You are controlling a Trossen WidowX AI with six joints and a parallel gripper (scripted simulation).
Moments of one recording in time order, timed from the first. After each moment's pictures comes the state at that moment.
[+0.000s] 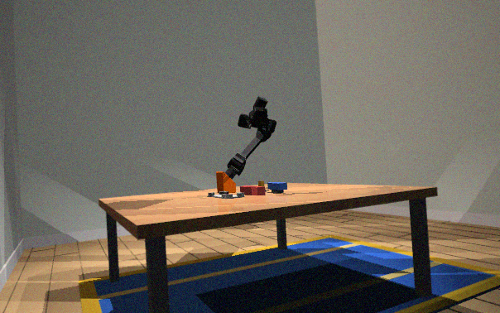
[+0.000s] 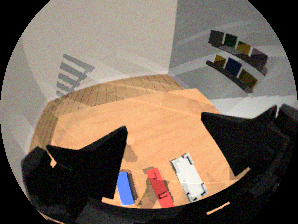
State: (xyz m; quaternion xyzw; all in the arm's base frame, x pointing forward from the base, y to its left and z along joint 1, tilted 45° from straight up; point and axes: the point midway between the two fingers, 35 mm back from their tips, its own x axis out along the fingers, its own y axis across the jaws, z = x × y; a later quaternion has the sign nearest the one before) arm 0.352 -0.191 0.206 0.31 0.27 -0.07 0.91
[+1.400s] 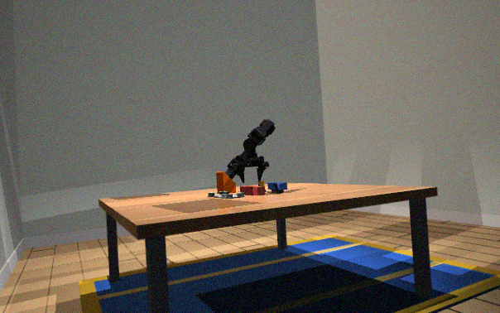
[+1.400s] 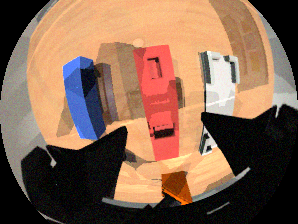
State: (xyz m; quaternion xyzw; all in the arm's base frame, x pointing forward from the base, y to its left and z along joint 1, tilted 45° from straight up) arm 0.280 -0.023 0.032 0.28 0.63 0.26 0.68
